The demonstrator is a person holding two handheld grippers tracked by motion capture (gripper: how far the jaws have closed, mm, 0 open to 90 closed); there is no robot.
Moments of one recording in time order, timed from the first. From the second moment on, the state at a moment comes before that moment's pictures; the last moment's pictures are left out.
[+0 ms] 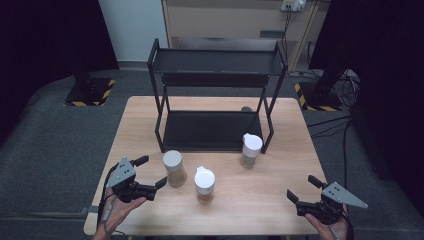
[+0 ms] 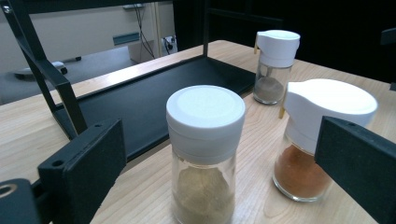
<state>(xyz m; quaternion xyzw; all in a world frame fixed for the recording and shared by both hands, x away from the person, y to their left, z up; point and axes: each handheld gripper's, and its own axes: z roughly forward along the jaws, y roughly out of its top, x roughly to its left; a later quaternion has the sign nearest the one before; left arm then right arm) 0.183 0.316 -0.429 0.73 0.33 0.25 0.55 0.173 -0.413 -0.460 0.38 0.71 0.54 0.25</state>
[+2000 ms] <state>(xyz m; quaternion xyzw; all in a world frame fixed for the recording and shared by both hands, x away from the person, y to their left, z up) 0.231 0.280 -0.467 0.72 0.33 0.26 0.55 0.174 -0.414 -0.460 0.38 0.71 0.54 0.24</state>
